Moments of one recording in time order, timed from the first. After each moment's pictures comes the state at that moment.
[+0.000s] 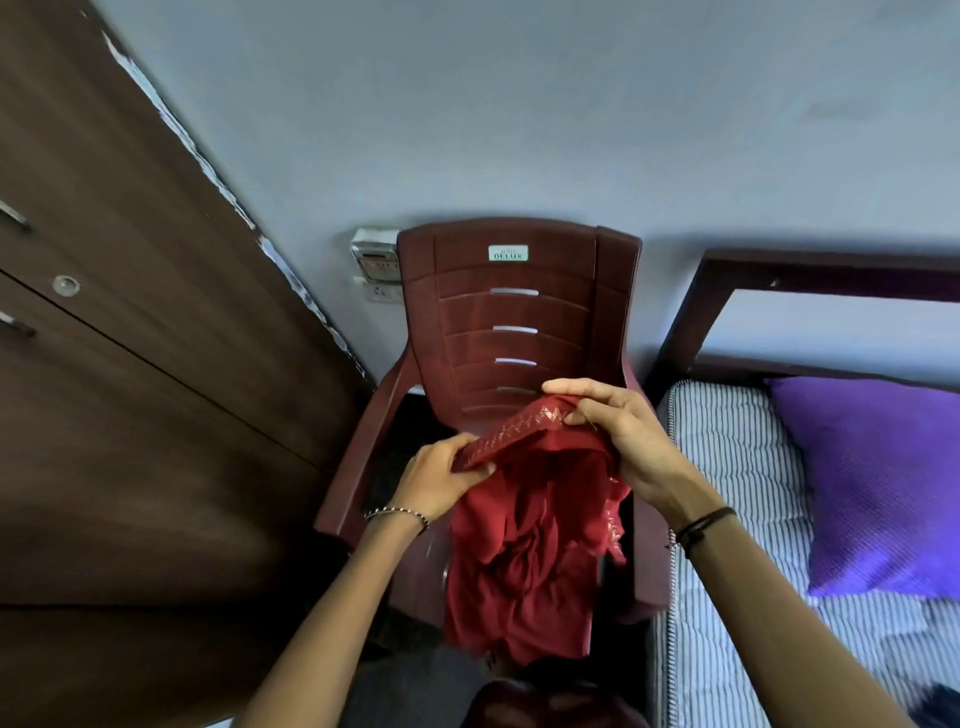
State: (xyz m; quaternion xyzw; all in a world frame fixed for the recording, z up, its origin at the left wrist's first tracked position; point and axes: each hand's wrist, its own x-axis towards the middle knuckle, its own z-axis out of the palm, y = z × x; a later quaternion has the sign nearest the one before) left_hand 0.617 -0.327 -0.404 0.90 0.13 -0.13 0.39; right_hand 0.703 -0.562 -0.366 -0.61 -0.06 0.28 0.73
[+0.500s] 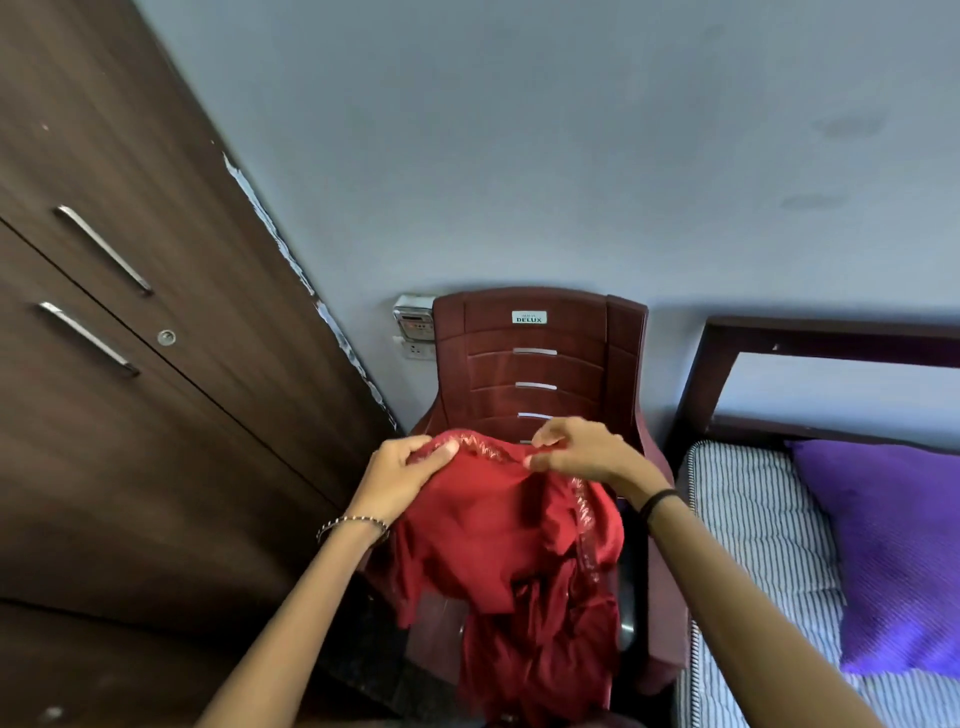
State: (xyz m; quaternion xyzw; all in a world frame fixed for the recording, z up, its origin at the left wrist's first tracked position) left_hand 0.599 -0.293 -0.321 0.86 0.20 0.00 0.47; right_hand 0.726 -0.528 -0.339 -0.87 -0.21 0.28 0.34
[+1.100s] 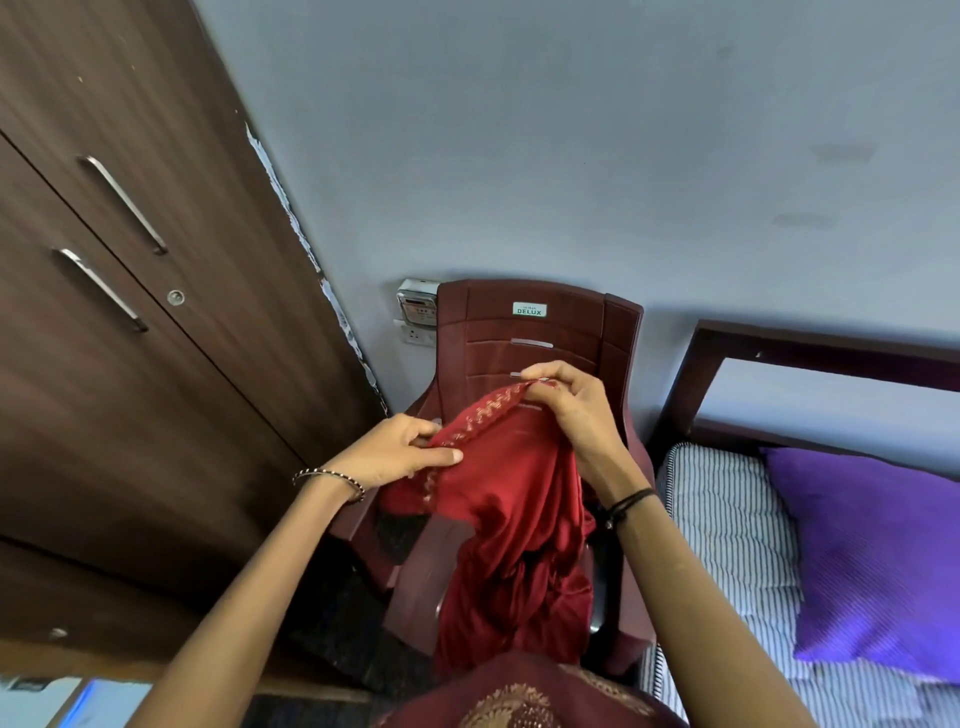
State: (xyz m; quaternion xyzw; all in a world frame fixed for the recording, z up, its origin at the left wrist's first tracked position) left_hand 0.583 -0.297 -0.285 0.87 0.12 -0.16 0.46; right_hand 0.687 -0.514 -0.301 -0.62 -0.08 0.17 0.76
